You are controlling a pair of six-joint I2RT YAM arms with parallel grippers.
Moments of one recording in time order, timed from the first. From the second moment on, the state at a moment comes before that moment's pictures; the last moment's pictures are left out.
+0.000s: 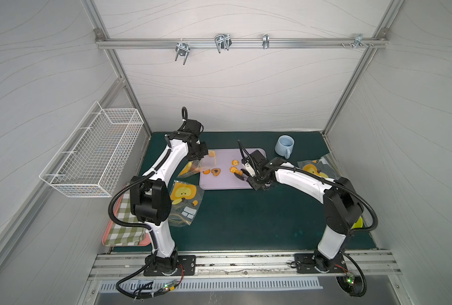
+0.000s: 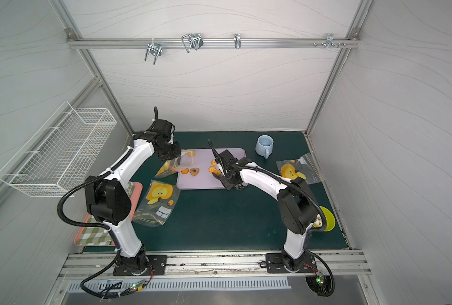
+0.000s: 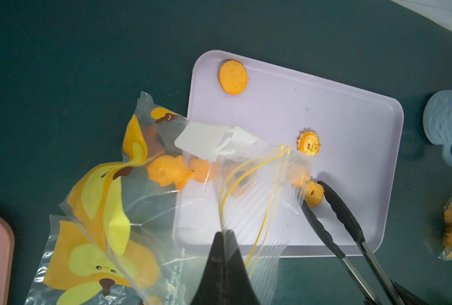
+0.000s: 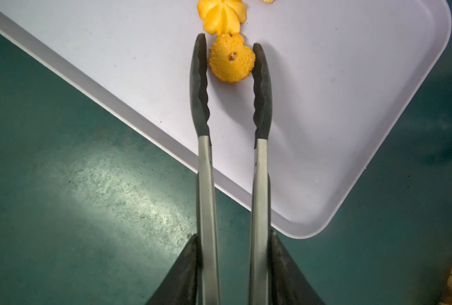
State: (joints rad) left arm -0.20 1.84 1.70 -0.97 0.05 -0.45; right arm 0.76 1.78 1.36 -0.74 0.10 -0.02
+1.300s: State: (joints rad) left arm -0.20 1.84 1.67 -0.93 0.07 -0.45; right arm 0.82 1.83 1.59 -0.61 -0.17 0.01
